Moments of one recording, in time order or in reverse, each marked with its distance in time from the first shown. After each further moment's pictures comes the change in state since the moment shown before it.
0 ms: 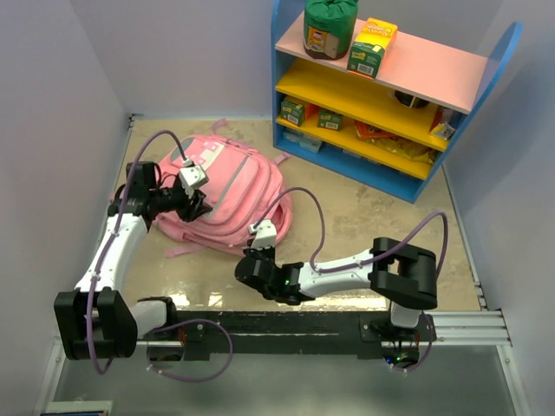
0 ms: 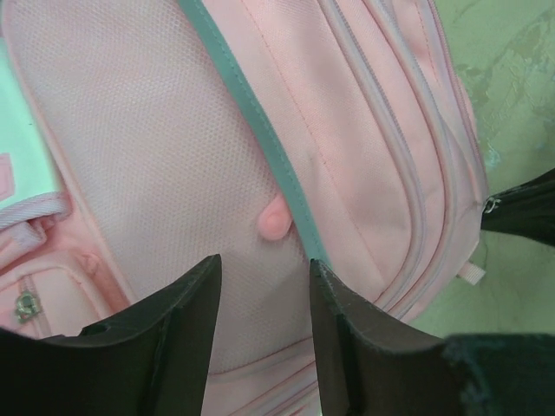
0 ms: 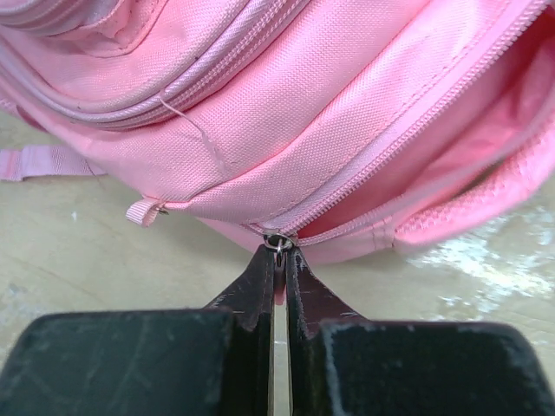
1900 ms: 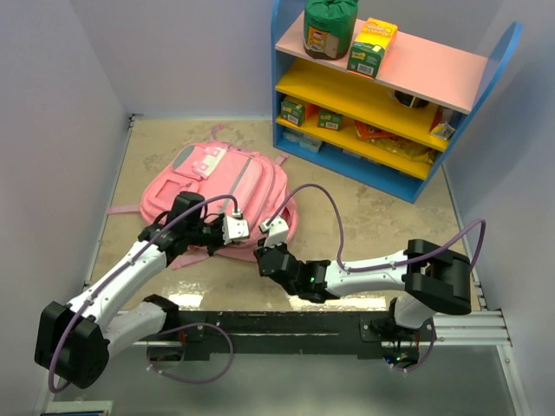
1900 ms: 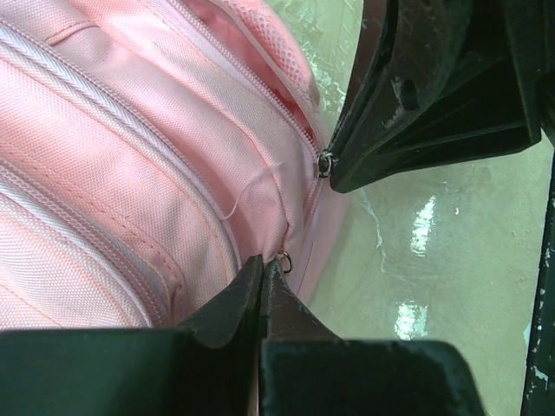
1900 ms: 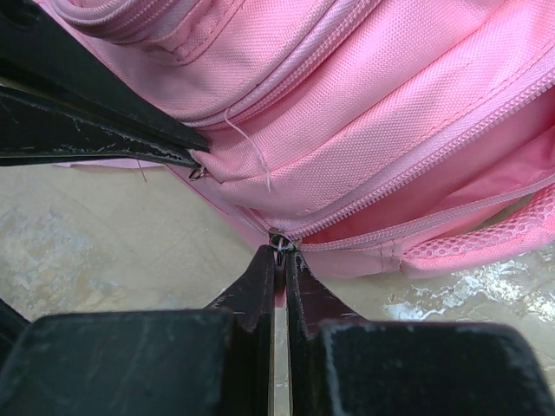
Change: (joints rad) left arm -0.459 -0.167 -0.221 0.044 -0.212 0.082; right arm -0.040 -0.233 -0.217 0.127 -0.222 -0.151
